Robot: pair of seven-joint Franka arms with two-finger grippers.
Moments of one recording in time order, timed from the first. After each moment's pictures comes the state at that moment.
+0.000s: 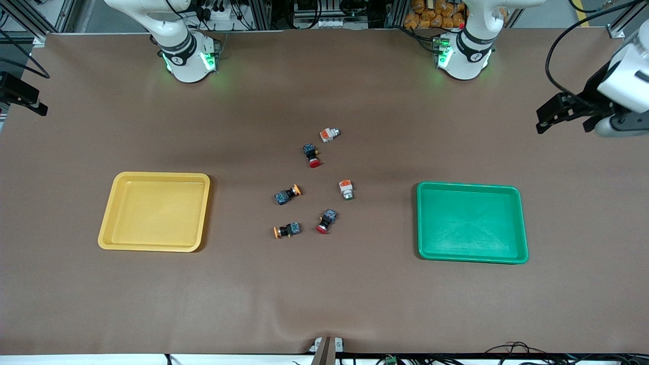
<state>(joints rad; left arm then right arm) -0.11 -0.03 -0.03 -1.60 0.01 1.60 -0.15 -0.04 -0.06 -0.09 -1.53 0.03 1.44 -0.15</state>
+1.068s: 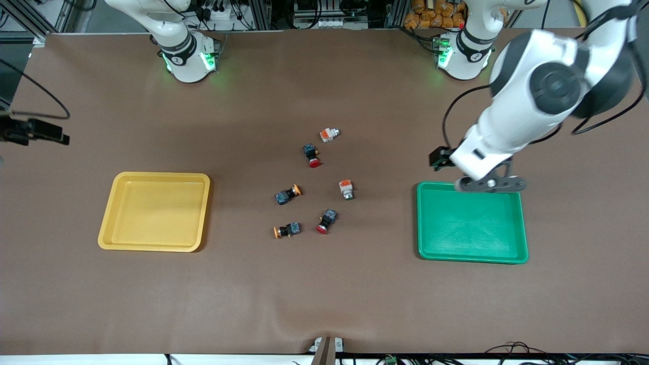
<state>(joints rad) -0.20 0.26 -0.22 -1.59 0.01 1.78 -0.38 -0.08 0.13 -0.09 -1.54 0.02 1.45 -0.15</state>
